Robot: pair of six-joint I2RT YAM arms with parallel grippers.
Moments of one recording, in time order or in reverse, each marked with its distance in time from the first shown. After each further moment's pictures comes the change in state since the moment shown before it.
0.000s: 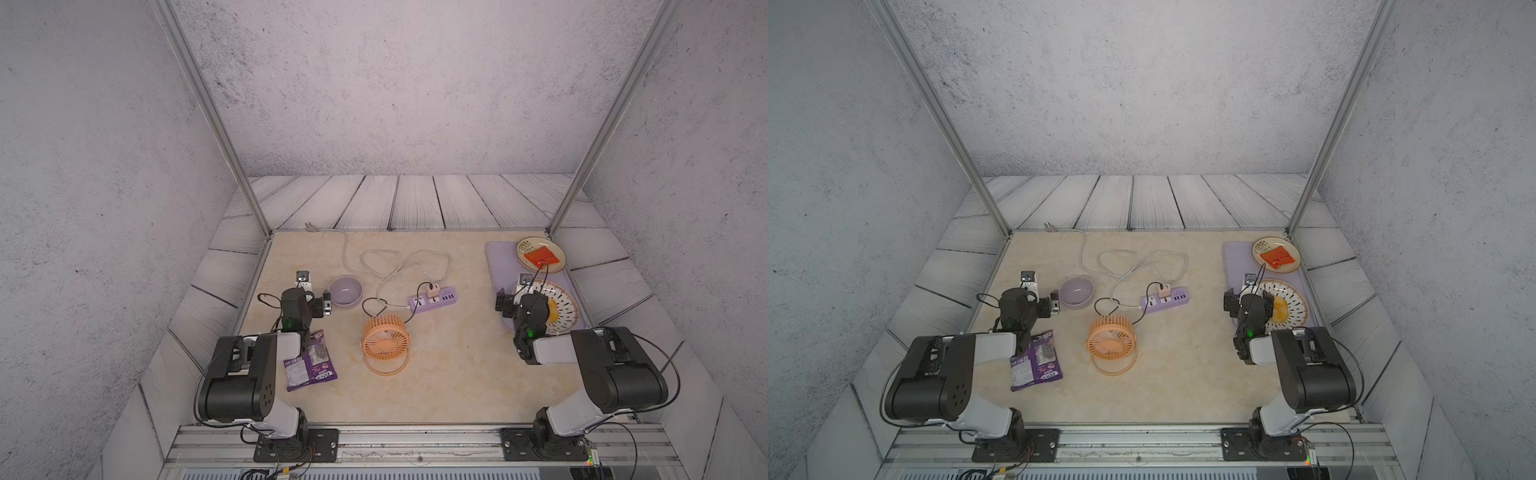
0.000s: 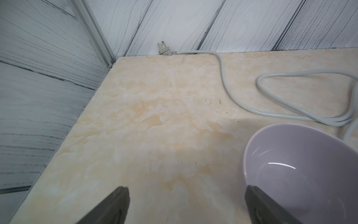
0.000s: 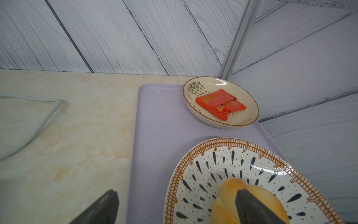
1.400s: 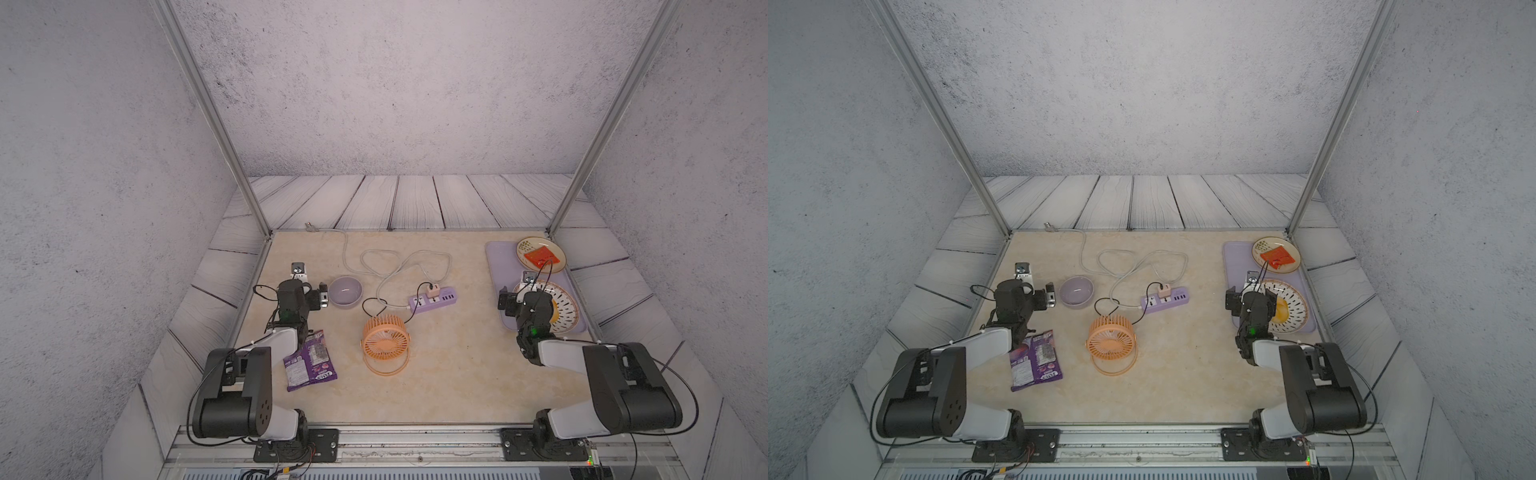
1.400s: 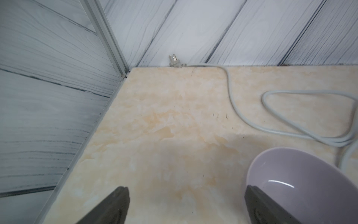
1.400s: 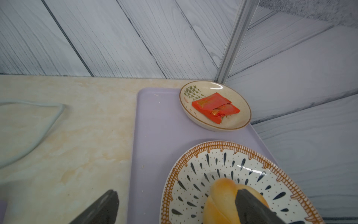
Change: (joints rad) left arm 0.000 -0.125 0.099 -0.192 -0.046 -0.016; right arm -0.001 -0.172 0.039 -0.200 0.008 0.007
